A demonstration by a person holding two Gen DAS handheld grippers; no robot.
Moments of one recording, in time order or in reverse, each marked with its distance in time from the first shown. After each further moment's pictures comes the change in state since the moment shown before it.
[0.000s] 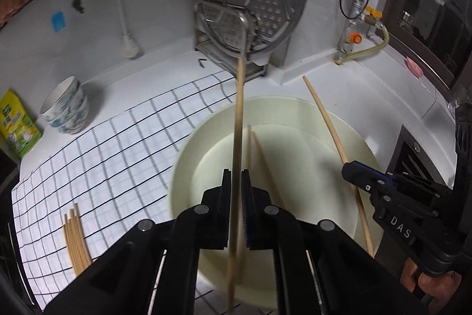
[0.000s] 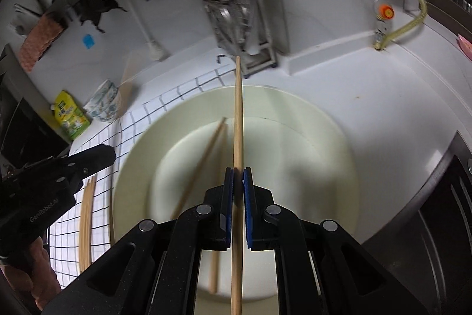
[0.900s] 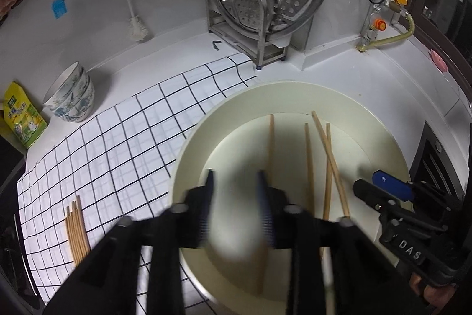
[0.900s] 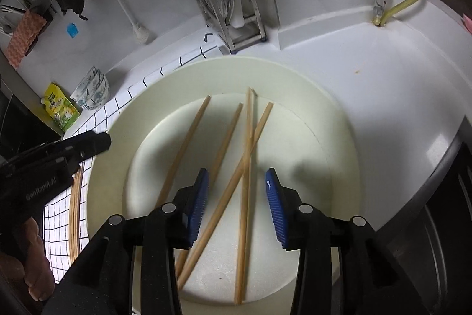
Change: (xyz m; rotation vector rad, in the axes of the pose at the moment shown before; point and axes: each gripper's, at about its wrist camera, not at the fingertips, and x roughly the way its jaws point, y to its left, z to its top) left arm 0.024 0.010 -0.001 -0.040 0.067 0.099; right arm 0.028 -0.019 -0.009 0.022 0.081 0.002
